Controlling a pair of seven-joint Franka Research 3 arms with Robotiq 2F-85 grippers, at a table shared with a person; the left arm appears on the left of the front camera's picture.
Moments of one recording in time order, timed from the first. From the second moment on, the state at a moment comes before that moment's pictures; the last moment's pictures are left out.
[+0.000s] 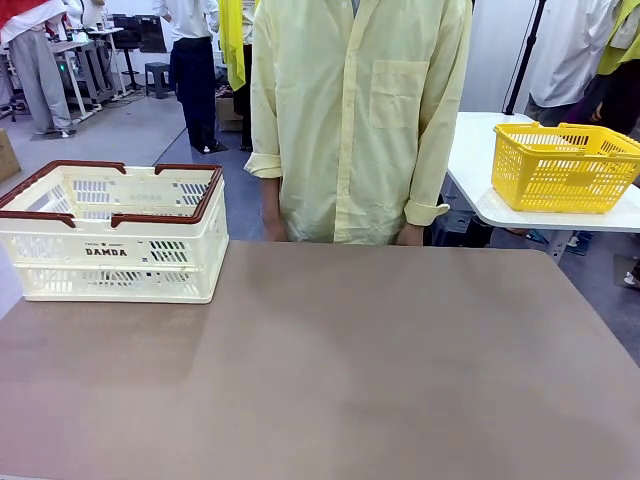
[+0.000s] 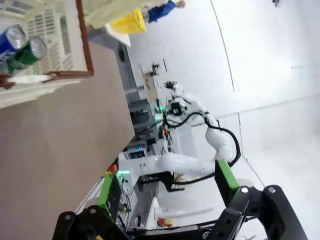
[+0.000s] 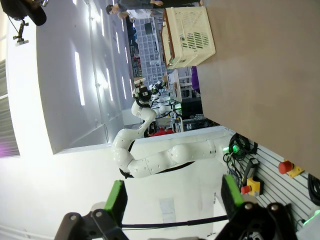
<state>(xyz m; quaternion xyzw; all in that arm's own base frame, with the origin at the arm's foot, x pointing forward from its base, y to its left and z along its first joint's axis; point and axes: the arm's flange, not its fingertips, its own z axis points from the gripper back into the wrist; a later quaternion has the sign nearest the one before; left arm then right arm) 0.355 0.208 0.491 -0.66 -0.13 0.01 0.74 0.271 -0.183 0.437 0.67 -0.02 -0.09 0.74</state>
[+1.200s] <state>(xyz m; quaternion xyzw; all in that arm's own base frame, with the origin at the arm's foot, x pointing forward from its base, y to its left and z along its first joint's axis) 0.363 0.194 0.494 -0.66 -0.11 -0.01 0.74 0.271 -0.183 0.437 0.67 -0.02 -0.09 0.74</state>
